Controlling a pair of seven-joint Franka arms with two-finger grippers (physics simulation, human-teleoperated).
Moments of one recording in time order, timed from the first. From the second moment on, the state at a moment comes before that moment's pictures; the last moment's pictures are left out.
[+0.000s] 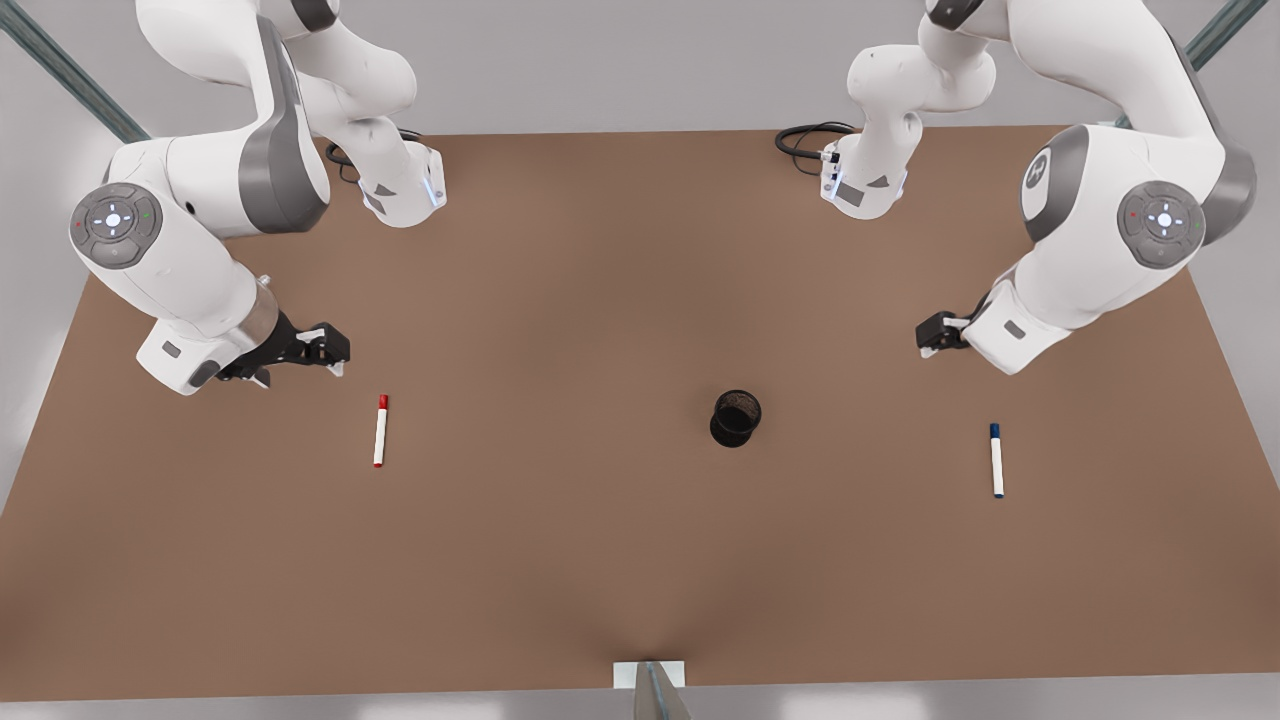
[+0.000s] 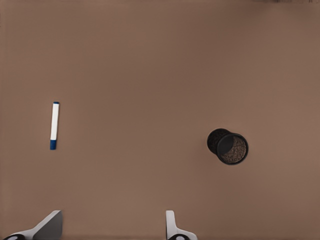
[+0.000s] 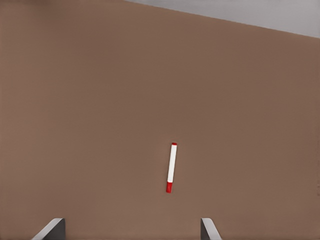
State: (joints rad) left arm -0.07 0.25 -0.12 -1.30 0.00 1.46 -0.14; right arm 0.18 0.21 0.00 -1.36 -0.04 1.56 0.01
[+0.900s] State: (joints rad) left arm 0.19 0.73 -0.01 -1.64 0.01 2.45 0.25; right arm 0.07 0.56 0.00 -1.67 0.00 1.99 0.05
